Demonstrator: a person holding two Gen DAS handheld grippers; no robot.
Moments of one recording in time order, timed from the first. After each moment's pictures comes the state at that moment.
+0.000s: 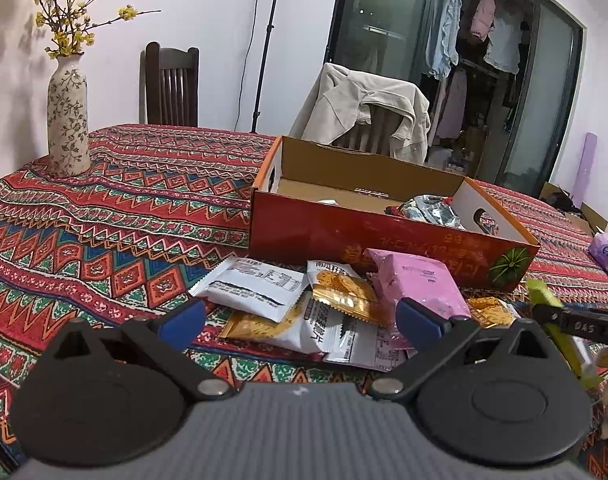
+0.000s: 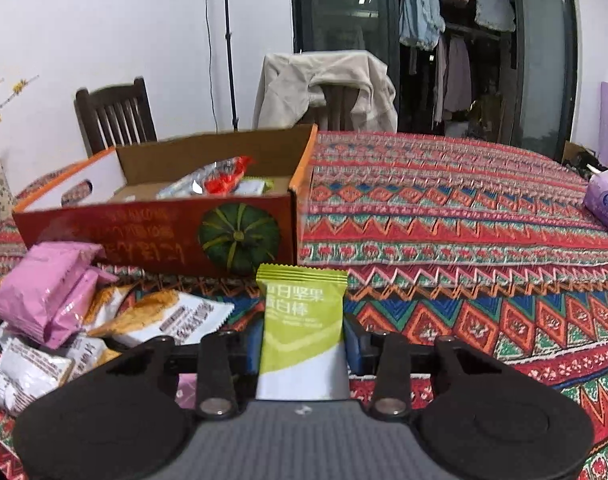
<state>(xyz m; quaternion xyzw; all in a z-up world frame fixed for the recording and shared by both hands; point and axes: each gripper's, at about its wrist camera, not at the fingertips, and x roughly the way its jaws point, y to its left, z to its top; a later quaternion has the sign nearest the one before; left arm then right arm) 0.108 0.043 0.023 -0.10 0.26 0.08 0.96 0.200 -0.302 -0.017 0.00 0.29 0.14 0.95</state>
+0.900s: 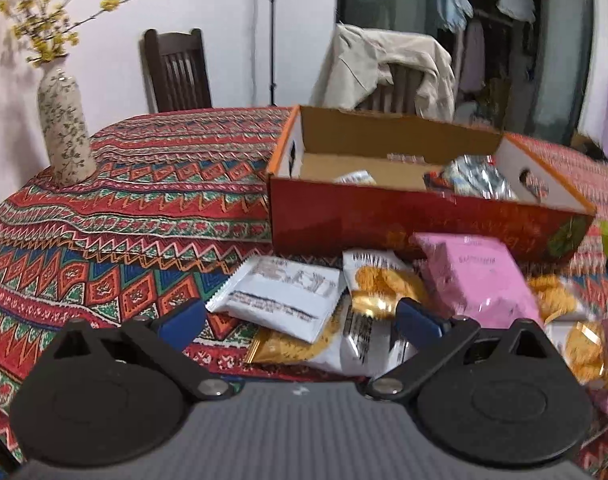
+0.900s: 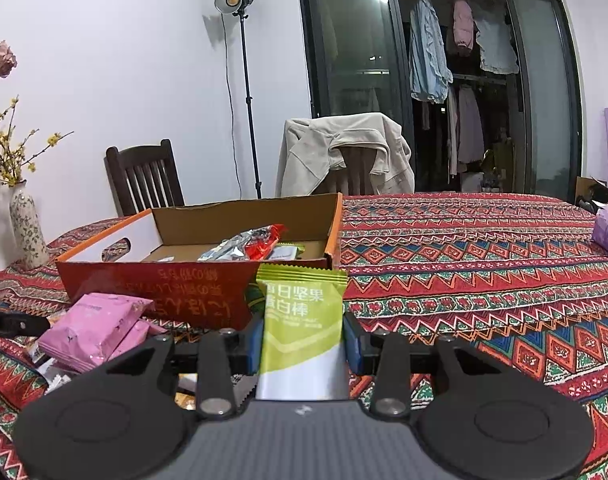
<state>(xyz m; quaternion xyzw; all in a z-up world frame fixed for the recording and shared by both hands) 0.154 0.047 0.010 -0.03 0.32 0.11 0.94 0.173 -0.303 -0.006 0.03 0.21 0.17 0.96</state>
